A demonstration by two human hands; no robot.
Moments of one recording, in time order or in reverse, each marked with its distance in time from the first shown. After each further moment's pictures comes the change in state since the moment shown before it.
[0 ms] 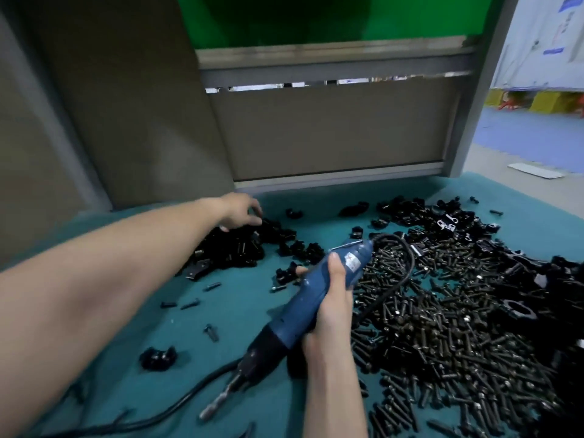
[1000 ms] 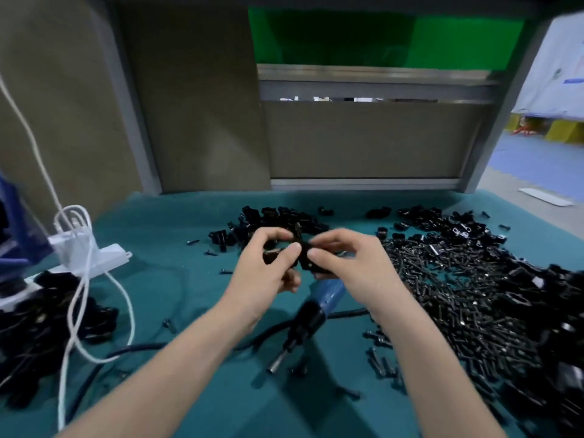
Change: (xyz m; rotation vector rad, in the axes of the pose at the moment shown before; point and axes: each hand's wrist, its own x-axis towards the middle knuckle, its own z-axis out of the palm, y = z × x) left_hand -0.242 0.056 0.059 -1.633 0.469 0.057; right_hand -0.117 -0.067 0.050 -0.884 -0.465 -0.342
